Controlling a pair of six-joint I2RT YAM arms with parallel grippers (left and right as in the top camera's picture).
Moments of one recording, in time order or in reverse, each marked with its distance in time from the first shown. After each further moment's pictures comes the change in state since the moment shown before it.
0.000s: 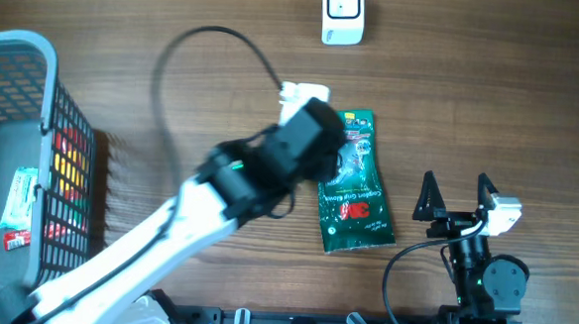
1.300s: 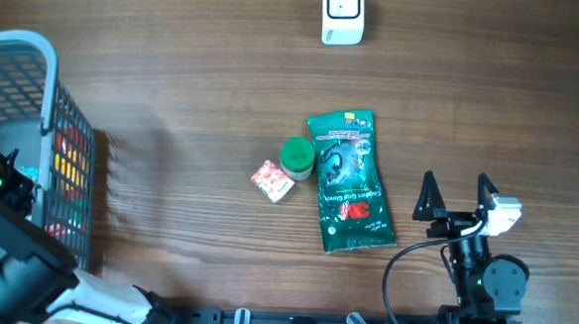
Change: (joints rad) left arm 1.647 0.432 0.019 -0.153 0.036 -1.158; right arm 0.000 0.000 0.000 0.000 0.000 0.000
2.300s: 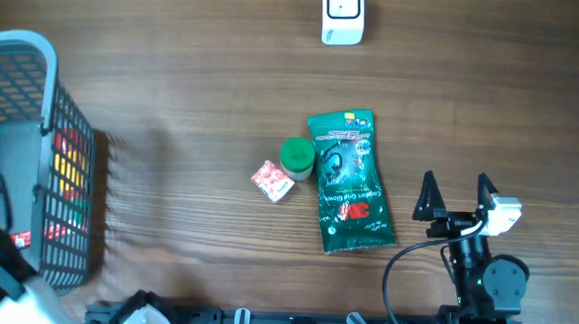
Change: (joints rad) left arm 0.036 -0.880 -0.068 0.216 0.297 0.207; right arm 0.000 0.000 0.000 0.000 0.000 0.000
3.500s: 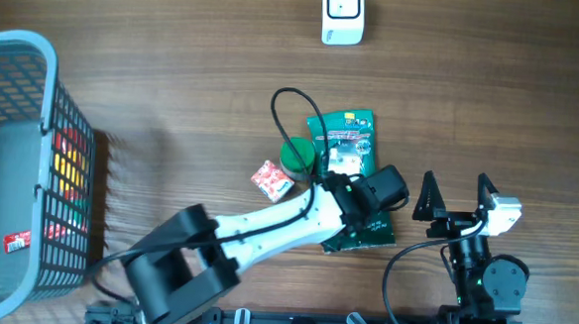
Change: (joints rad) left arm -1.919 0.928 -0.004 -0.029 -0.359 0.586; right arm 0.000 0.000 0.000 0.000 0.000 0.000
